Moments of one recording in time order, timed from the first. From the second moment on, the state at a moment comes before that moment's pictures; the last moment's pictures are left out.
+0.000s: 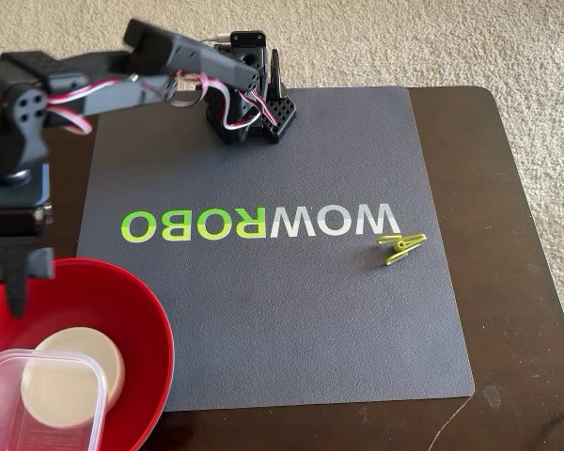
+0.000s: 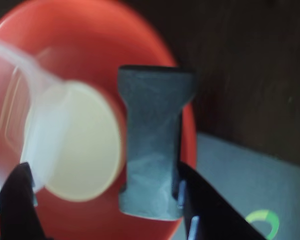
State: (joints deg) arm 38.1 44.6 6.1 98.1 49.3
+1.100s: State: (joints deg) arm 27.9 80.2 67.0 98.2 49.7
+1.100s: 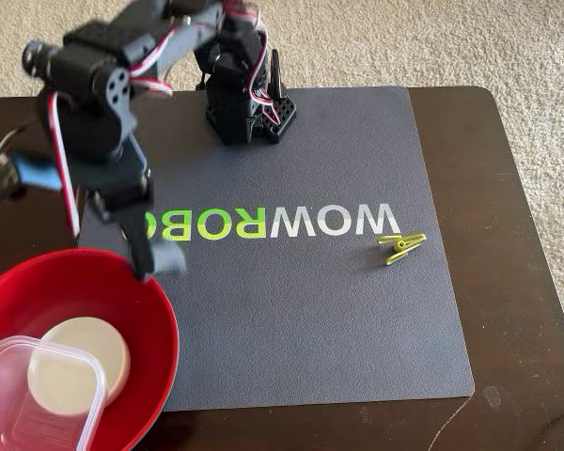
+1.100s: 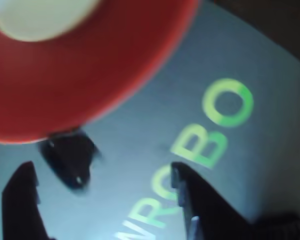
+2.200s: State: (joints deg) arm 20.0 71.1 91.4 86.1 50.6
